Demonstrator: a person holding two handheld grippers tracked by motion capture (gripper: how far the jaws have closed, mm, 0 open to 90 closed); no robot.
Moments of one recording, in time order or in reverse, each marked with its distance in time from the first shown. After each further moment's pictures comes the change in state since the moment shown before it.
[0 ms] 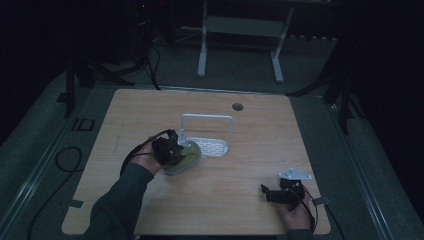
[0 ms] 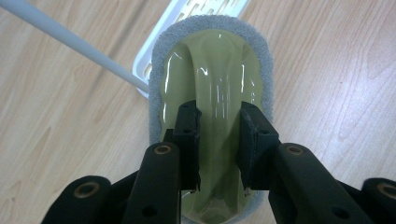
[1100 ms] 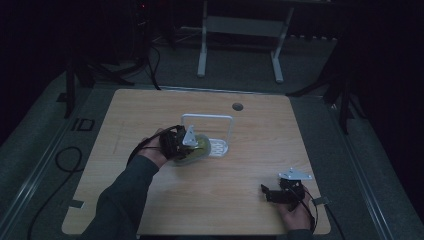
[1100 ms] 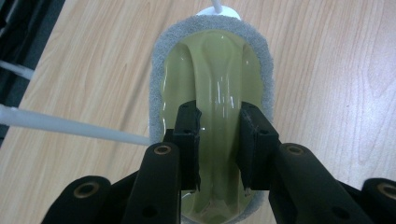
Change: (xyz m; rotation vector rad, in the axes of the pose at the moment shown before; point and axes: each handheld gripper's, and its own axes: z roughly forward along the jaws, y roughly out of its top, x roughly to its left) left arm 0.004 0.022 0.000 -0.098 0.015 0.198; right arm 0.000 0.000 0.000 0.000 0.000 0.000
